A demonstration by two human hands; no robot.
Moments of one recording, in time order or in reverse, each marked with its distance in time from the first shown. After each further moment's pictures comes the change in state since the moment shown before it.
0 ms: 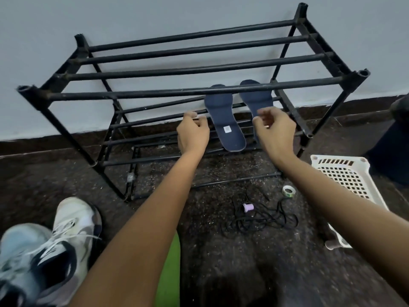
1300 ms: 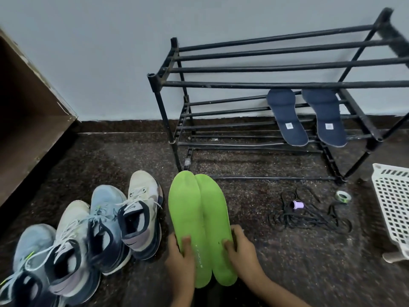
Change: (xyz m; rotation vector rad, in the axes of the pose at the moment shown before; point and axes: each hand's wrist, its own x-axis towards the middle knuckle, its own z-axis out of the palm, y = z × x) left_hand -0.234 -0.232 -0.147 -0.079 0.244 -0.460; right_hand -0.314 -0.005 0.080 0.030 -0.807 0.280
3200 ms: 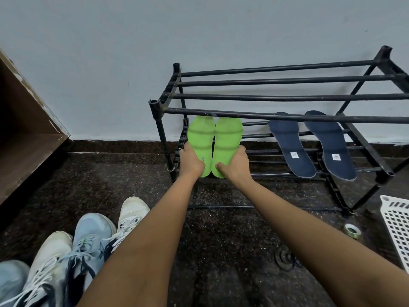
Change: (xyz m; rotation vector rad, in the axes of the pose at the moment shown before) left_hand 0.193 0.230 0.082 0.300 -0.244 0.385; right_hand 0.211 -0.156 -0.075 -0.013 0.325 -0.149
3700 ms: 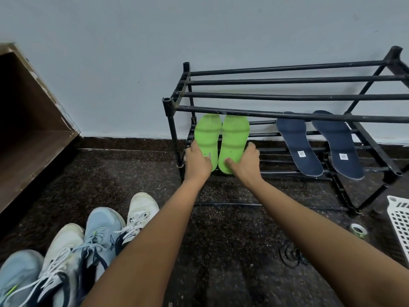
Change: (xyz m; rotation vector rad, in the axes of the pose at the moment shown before) left_hand -0.019 -0.011 -0.005 -0.012 0.083 0.136; right_hand -0.008 -0.003 -0.004 -0.088 0.068 -0.016
